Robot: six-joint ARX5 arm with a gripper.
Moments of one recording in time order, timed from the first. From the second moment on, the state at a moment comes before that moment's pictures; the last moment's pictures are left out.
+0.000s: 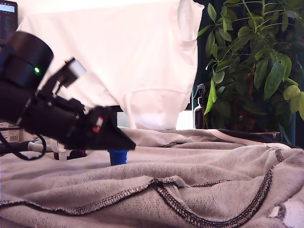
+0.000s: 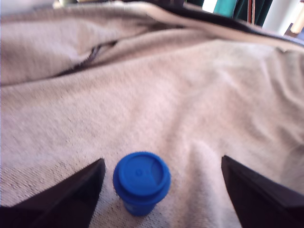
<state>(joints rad) -0.47 1.74 0.58 0.67 0.49 0.08</state>
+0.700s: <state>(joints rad) -0.47 1.80 0.74 0.41 0.48 0.08</state>
